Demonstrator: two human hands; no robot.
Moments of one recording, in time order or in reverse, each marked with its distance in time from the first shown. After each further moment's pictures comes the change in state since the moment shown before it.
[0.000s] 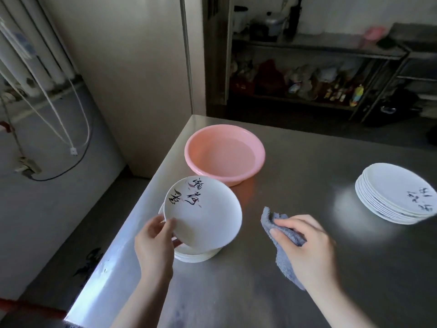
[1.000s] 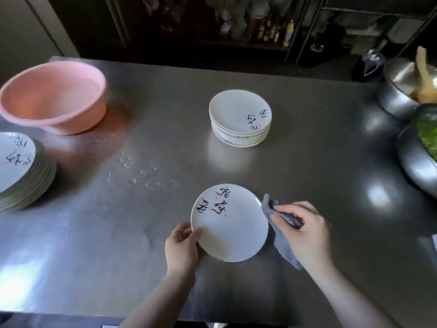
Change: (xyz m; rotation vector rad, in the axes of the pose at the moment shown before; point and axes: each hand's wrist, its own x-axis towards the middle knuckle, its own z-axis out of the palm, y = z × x) left_hand -0.335 -0.175 0.263 0.129 -0.326 -0.360; right_hand -0.057 0.249 -0.340 -0.125 0.067 0.187
